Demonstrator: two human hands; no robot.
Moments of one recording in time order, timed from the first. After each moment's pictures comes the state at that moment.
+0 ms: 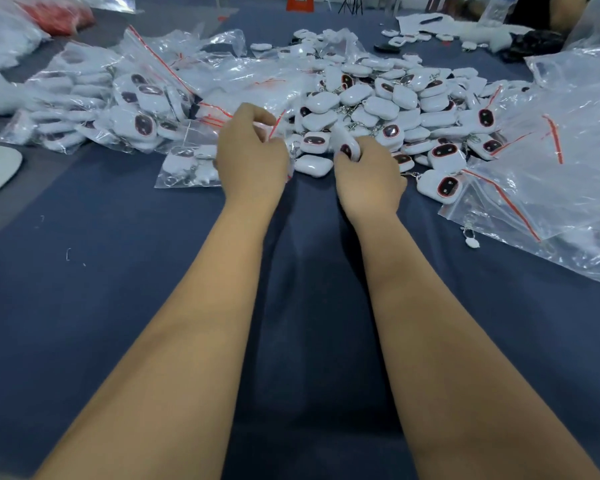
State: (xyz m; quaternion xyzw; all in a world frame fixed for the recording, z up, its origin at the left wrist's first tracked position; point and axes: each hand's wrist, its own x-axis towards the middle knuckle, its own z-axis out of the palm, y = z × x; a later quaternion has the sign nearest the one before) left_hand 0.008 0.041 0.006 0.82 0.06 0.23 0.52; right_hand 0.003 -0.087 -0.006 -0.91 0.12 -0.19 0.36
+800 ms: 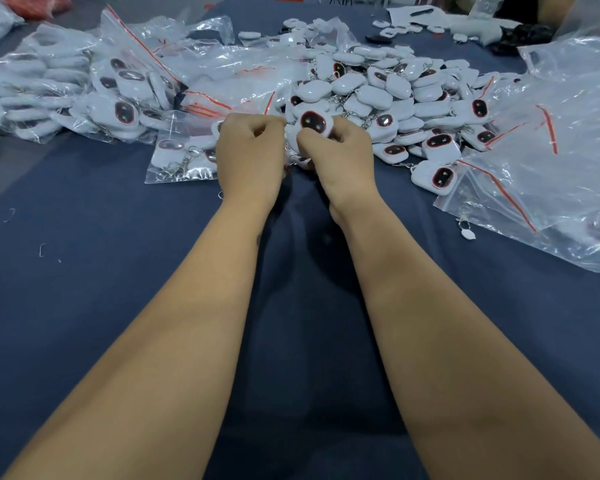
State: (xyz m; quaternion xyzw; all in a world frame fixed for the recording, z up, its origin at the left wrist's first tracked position) left_hand 0.003 0.031 0.003 0.77 0.05 0.20 0.61; right_hand 0.002 -0.065 -0.002 -0.69 0.02 -0.14 0.71
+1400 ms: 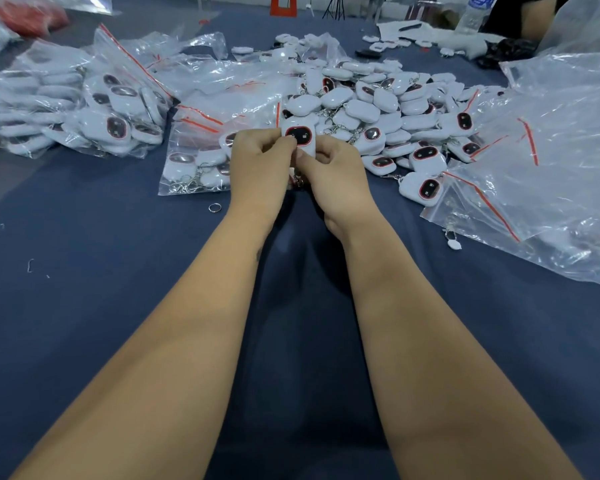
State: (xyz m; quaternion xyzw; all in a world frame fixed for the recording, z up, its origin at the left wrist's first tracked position) left_hand 0.007 0.016 0.001 0.71 -0.03 0.15 0.69; right_hand 0.005 -0.079 -0.009 -0.73 -0.03 -0.10 0.68
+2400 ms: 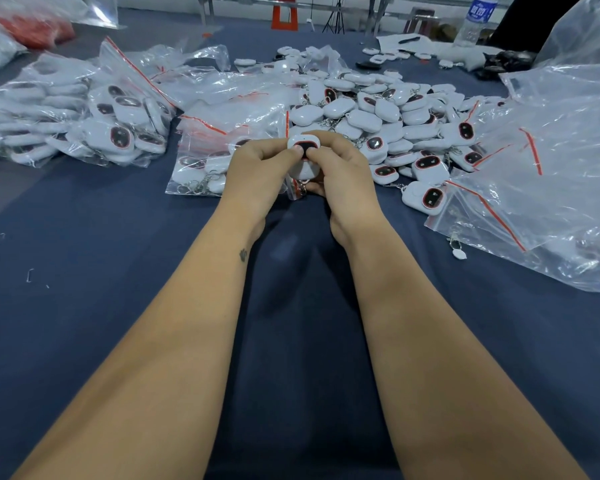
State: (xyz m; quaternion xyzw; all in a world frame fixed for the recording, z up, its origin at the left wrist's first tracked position) left_hand 0.014 0.031 -0.002 0.69 -0.08 0.07 0.71; right_hand 0.007 -0.079 -0.001 -0.65 0.00 -0.09 0.75
